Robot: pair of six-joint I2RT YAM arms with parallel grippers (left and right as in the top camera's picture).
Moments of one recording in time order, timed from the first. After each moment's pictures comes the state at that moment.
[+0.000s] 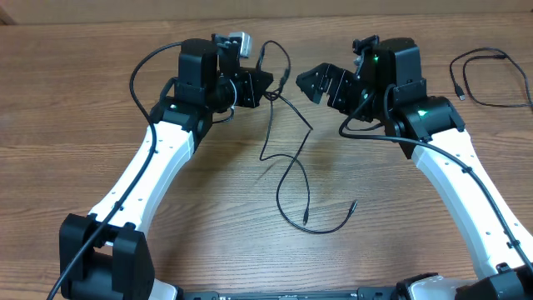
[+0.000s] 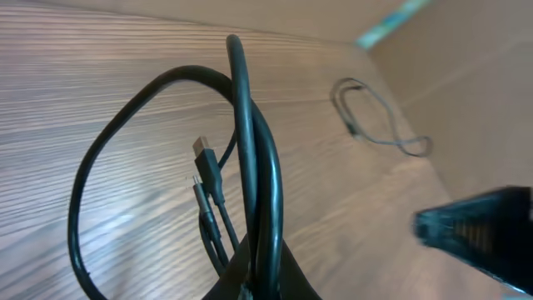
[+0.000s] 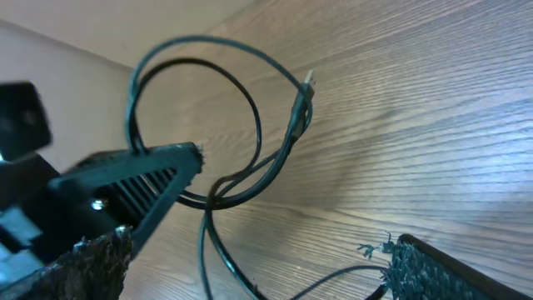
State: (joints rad) left arm -0.28 1.66 1.27 -0.16 0.57 -0.39; right arm 0.28 1.50 1.34 -0.56 -0.43 0.63
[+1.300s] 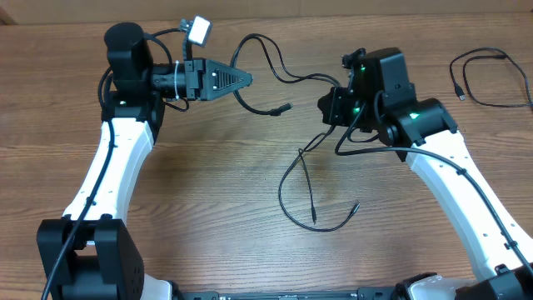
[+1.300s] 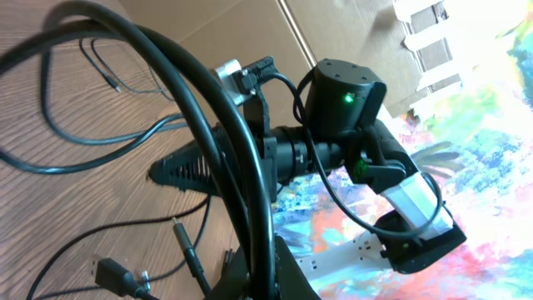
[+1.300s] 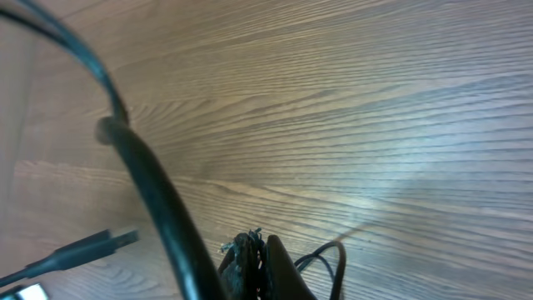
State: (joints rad) left arm -0.02 1.66 1.27 0.22 1.54 -0.86; right arm 0.31 1.50 1.34 -0.70 -0.28 0.46
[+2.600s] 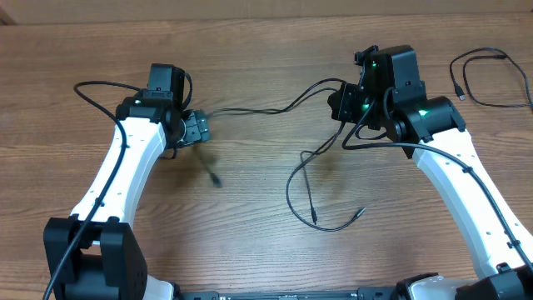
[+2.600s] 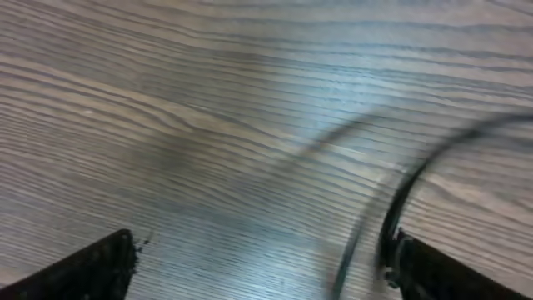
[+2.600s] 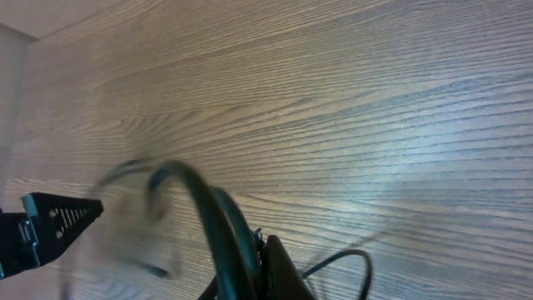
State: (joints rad) left arm -0.10 1.66 1.28 -0.89 -0.11 -0.39; right arm 0.27 1.50 1.34 -0.71 -0.27 0.46
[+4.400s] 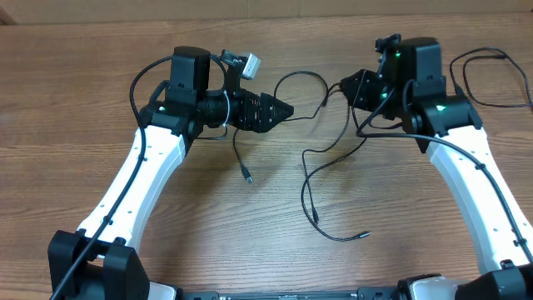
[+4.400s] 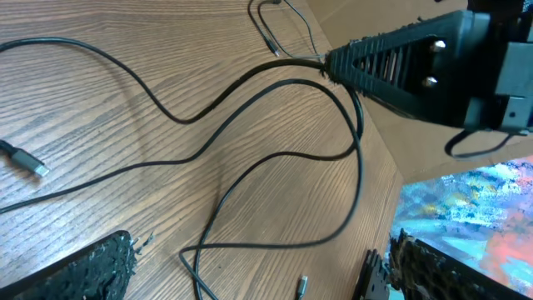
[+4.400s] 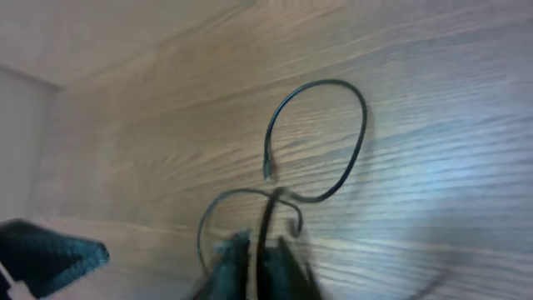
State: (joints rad) left arm -0.25 1.60 1.28 -0.43 0.88 -0.24; right arm 0.17 1.50 1.34 -0.62 -0.33 0.47
